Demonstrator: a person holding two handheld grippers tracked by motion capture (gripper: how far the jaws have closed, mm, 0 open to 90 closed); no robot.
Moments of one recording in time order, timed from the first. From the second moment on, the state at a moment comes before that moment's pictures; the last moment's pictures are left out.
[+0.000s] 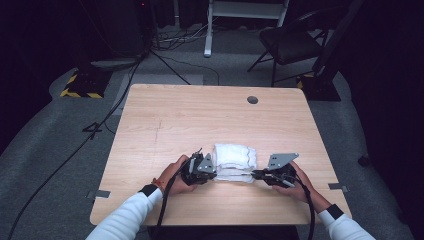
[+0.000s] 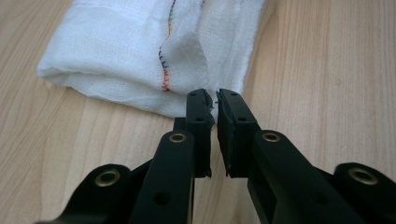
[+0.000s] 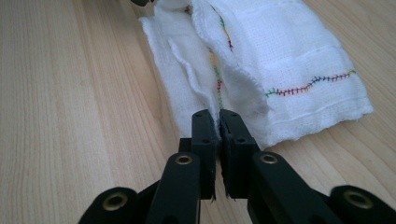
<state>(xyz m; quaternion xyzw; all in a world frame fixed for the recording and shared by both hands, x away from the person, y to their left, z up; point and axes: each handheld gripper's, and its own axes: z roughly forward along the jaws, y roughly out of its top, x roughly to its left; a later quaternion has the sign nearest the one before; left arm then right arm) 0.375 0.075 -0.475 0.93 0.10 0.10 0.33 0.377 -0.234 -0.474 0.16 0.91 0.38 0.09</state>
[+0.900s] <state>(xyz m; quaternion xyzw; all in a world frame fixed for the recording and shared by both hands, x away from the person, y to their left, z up) 0.388 0.084 -0.455 0.90 0.17 0.13 0.37 0.381 -0.257 -0.461 0.21 0.88 0.40 0.13</state>
